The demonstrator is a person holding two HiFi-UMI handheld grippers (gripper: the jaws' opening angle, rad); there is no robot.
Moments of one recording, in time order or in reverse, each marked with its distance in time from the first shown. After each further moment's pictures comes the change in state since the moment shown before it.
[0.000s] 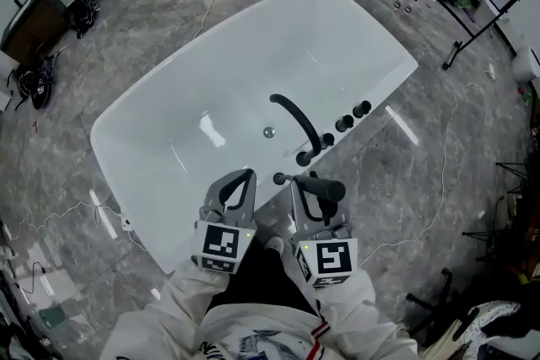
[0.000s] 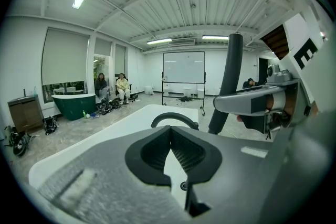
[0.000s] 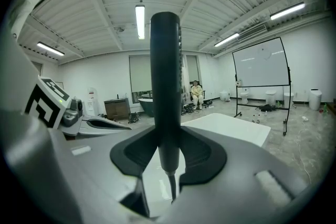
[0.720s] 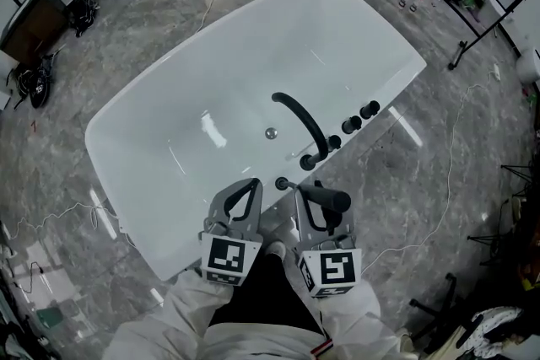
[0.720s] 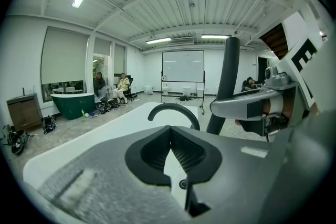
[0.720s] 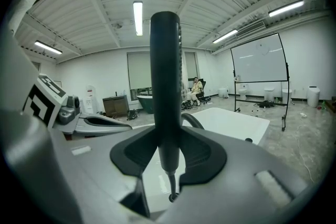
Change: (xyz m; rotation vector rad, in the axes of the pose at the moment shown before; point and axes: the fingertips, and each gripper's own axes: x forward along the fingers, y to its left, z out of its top) left arm 0.015 -0.012 -0.031 0.010 0.001 -0.005; right arm 0.007 -0.009 -0.042 0.015 0.035 -0.017
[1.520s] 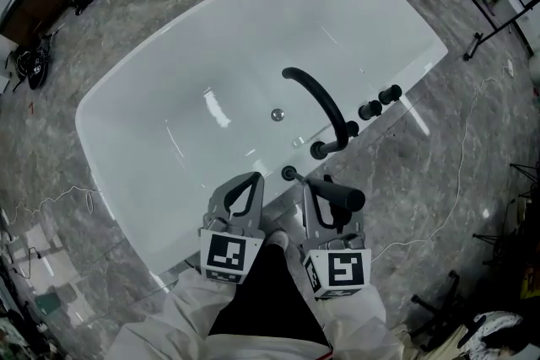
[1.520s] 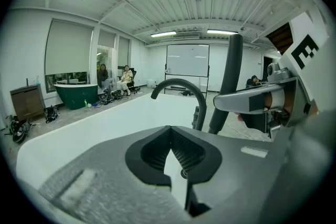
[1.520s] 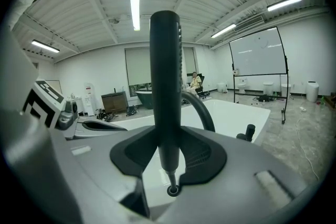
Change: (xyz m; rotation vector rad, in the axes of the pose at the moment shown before) left arm 0.022 0.011 -0.067 -0.052 0.048 0.027; right arm 0.025 -0.005 -0.052 0.010 0.033 -0.002
